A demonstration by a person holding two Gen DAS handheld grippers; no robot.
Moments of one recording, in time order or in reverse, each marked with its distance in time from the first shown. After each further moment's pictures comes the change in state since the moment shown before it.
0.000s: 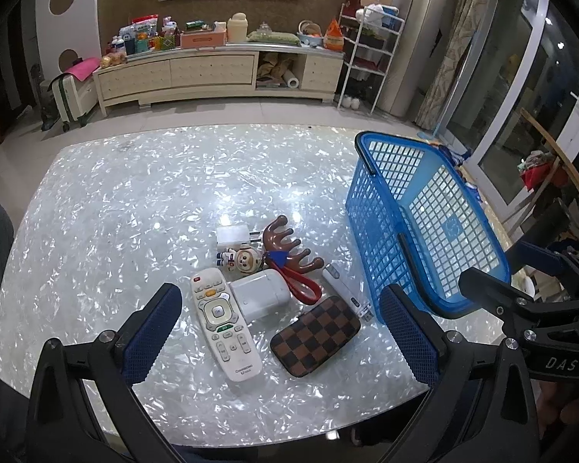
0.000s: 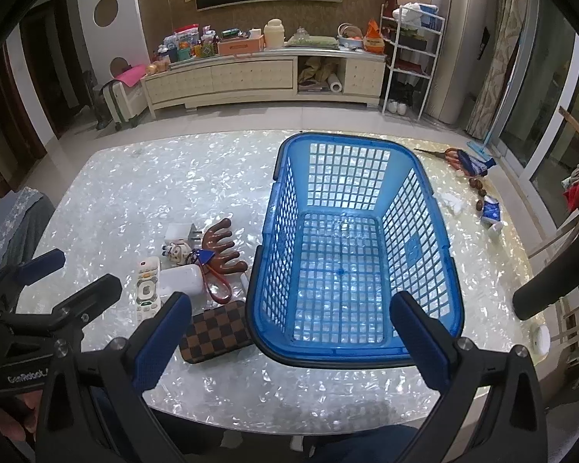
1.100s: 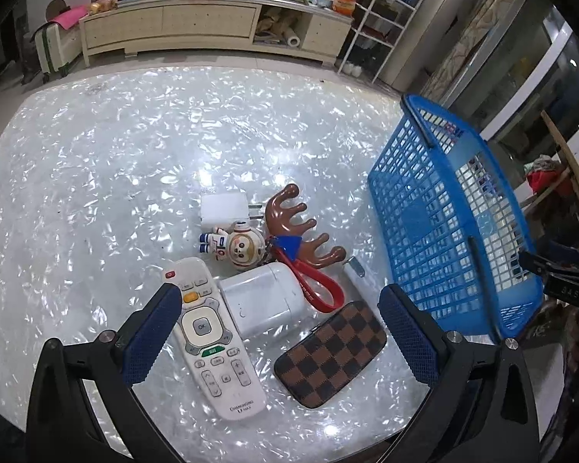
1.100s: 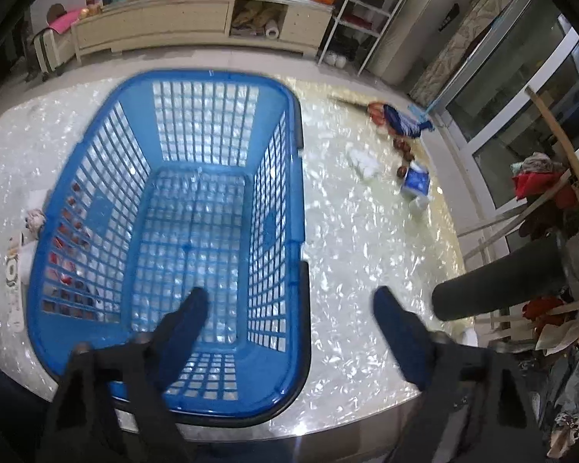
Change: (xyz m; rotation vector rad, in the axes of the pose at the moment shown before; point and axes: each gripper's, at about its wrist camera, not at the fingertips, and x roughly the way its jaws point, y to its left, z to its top) left arm 0.097 0.038 0.004 -0.080 0.159 -0.094; right arm 0.061 -0.099 0.011 -0.036 0.234 -0.298
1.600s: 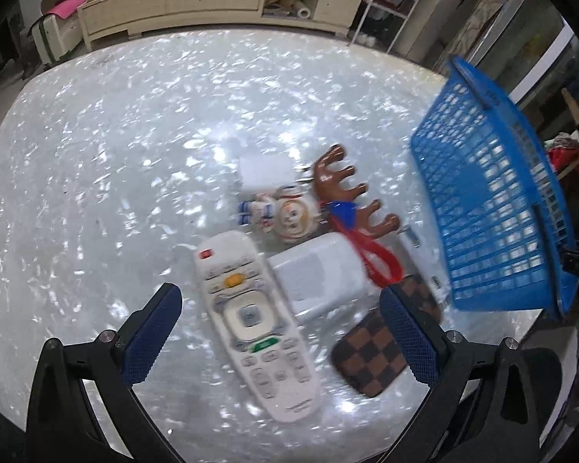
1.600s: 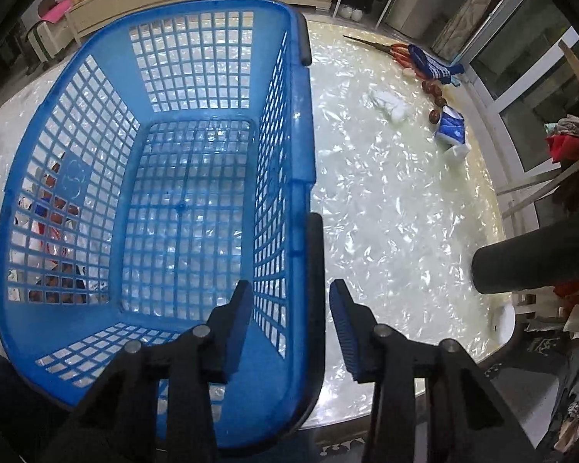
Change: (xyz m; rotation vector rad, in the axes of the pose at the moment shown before) left arm 0.030 0.037 -0.007 0.024 0.113 0.072; right arm 0.053 -0.010 -0.004 0.036 0.165 0.117
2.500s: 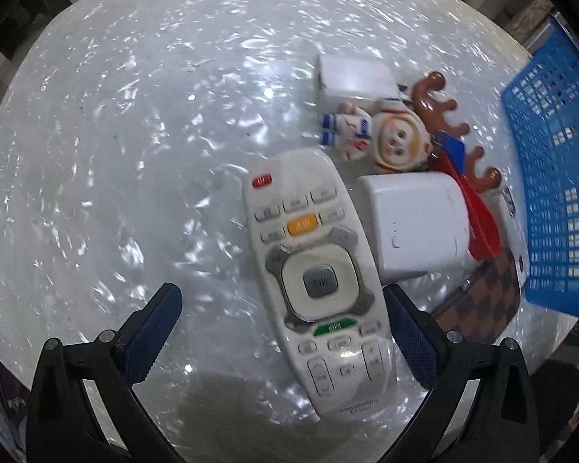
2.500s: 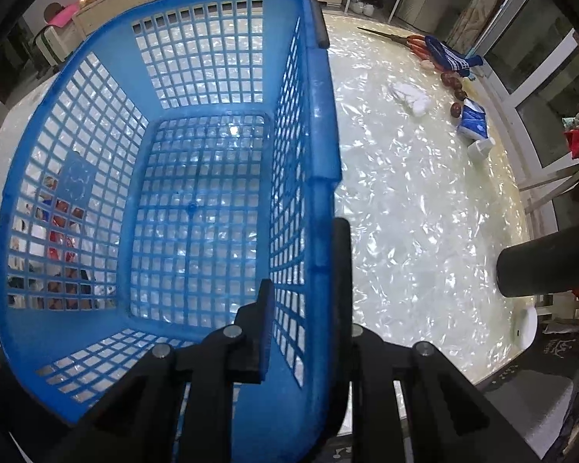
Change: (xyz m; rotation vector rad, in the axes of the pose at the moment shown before) left arm 0.064 0.022 -0.017 -0.117 0.231 0.159; right arm 0.018 -0.001 0.007 0.000 0.011 0.051
